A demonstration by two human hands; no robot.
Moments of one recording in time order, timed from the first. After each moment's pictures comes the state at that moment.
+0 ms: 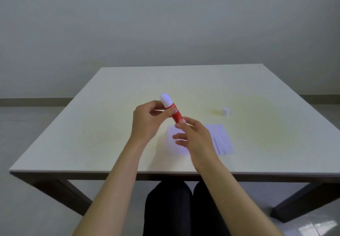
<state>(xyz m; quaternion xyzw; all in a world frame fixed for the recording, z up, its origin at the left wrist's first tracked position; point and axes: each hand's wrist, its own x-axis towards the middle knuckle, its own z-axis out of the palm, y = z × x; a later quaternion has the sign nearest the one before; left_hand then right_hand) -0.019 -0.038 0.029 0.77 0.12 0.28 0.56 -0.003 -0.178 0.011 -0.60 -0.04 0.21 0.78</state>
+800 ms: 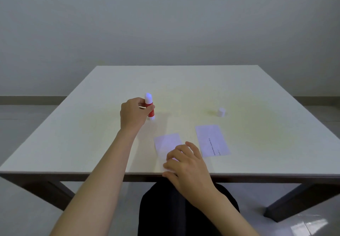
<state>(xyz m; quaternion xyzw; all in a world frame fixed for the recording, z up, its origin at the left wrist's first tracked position) 0.016 0.005 0.009 0.85 0.28 0.26 0.36 -0.039 -0.207 -0.023 -0.84 -0.47 -0.21 0.20</state>
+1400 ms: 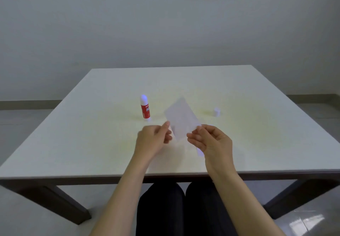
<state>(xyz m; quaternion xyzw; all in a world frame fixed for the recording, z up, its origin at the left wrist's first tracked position) -0.028 -0.075 0.006 0.79 0.25 0.15 0.55 0.001 -0.230 0.009 -0.53 0.01 0.10 0.84</state>
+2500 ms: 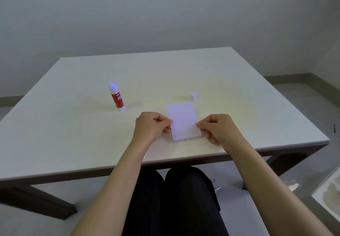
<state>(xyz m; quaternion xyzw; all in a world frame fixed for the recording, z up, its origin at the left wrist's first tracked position) 0.001 -0.122 -0.001 0.80 0.21 0.08 0.55 0.059 -0.308 -0.005 -0.76 0.00 0.17 0.63</state>
